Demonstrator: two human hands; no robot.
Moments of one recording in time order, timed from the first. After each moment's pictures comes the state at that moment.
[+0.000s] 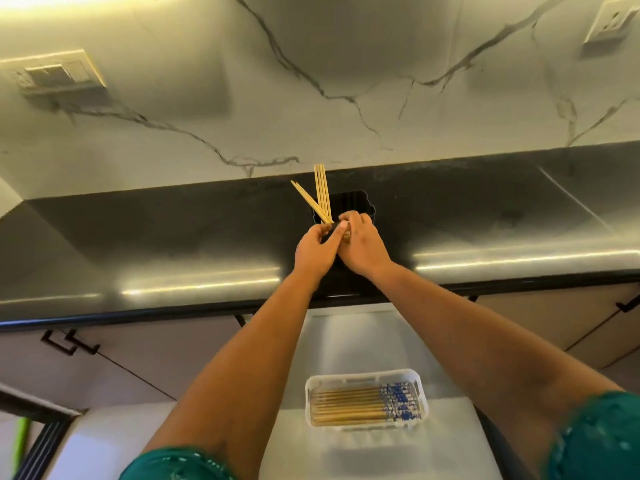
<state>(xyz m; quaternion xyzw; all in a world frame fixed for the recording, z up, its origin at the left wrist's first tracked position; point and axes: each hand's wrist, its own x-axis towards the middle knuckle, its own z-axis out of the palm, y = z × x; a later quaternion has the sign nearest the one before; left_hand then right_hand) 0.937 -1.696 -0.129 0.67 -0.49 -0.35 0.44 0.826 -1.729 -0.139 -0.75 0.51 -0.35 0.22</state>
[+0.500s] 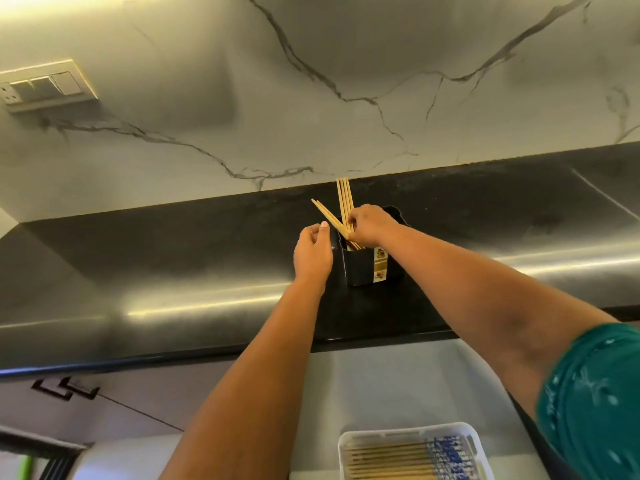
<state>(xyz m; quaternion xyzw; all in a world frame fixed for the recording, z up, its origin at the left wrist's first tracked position) 1.000 -1.781 -0.142 0.68 -0.37 -0.36 0.52 0.886 -1.874 -0.124 -0.80 0.56 -0.09 0.20</state>
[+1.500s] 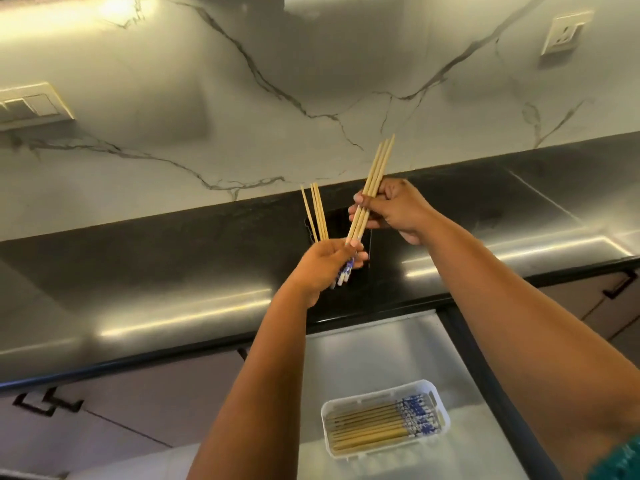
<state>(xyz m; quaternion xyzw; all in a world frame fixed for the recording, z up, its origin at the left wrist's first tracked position) 0.962 -1.690 -0.083 0.50 -0.55 -0.55 0.39 0.795 -1.745 -0.027 -0.60 0.44 -0.42 0.52</state>
